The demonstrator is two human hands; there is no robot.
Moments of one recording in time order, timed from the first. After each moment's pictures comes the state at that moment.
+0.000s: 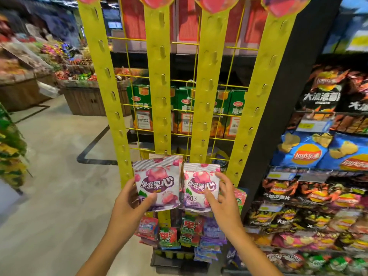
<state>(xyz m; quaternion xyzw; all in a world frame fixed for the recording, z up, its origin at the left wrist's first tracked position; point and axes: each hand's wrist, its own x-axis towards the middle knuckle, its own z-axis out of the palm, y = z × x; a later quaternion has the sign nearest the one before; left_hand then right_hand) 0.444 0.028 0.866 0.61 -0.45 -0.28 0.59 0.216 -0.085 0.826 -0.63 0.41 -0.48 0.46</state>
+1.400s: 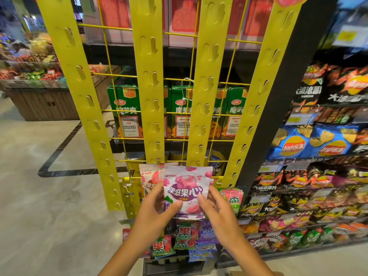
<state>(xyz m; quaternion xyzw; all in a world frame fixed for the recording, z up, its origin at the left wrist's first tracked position) 0.440 -0.030 0.862 0.54 -0.57 -0.38 0.49 0.246 -0.064 0.842 -0.62 0.44 -0.42 0.50</state>
